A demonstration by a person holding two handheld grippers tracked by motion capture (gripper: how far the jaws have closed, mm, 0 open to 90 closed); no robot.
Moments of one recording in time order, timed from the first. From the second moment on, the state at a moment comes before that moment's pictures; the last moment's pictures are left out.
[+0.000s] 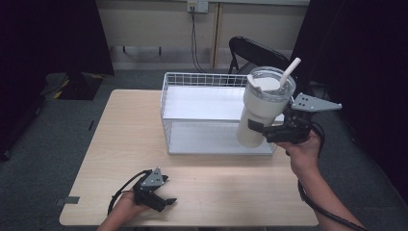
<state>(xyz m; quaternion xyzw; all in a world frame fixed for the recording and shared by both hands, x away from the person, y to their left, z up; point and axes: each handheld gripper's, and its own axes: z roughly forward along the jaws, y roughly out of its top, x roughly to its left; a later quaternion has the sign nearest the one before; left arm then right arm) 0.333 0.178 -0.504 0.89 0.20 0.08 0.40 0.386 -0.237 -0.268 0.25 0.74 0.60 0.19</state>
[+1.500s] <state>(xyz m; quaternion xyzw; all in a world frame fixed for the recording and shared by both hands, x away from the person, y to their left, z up) 0.333 0.178 -0.504 0.89 0.20 0.08 0.40 0.448 -0.209 -0.240 0.30 0.73 0.57 0.22</state>
